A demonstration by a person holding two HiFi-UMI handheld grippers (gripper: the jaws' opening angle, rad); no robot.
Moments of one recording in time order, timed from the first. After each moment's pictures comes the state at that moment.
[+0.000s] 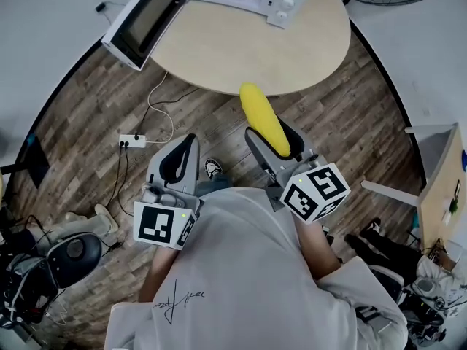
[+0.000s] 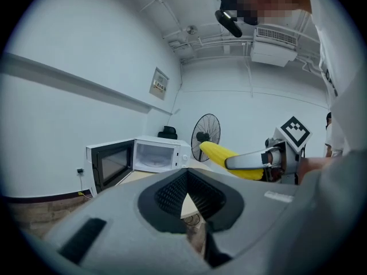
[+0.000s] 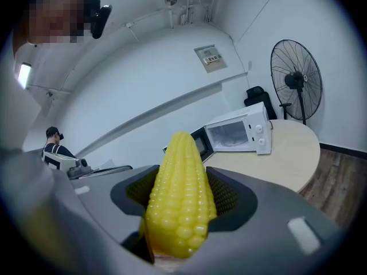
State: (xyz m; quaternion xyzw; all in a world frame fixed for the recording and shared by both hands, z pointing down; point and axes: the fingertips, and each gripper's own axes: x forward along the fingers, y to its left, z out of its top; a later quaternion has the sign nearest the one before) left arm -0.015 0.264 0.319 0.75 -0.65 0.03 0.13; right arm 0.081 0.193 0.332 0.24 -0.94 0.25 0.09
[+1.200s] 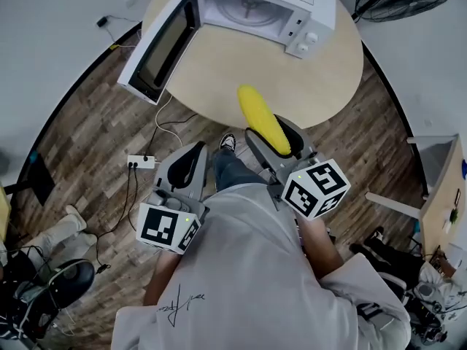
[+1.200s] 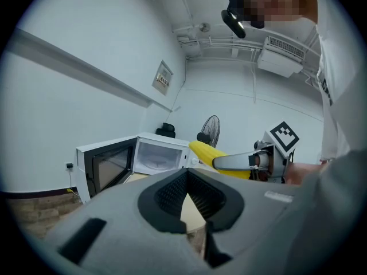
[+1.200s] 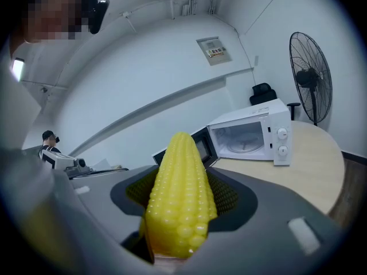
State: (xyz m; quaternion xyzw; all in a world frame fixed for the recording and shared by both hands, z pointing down) left arm -0.116 0.179 0.325 0.77 -0.62 0.01 0.17; right arm -0.038 0.102 0.336 0.24 -0.93 0.25 0.10
